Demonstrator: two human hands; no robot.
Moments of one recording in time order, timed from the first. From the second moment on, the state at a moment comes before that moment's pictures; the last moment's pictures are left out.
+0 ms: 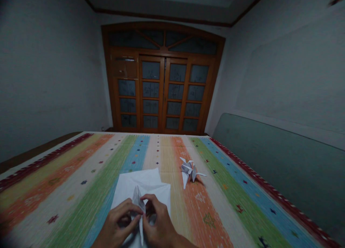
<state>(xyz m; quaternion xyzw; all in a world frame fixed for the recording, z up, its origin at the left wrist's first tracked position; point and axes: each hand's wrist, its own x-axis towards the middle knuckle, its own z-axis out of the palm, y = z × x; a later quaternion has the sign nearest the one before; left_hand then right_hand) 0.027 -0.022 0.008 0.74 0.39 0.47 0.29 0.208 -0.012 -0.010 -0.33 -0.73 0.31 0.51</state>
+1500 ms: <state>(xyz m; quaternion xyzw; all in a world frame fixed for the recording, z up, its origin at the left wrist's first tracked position) 0.020 -0.004 0.005 0.51 0.28 0.42 0.69 0.212 -0.016 -0.005 -0.26 -0.77 0.17 0.55</state>
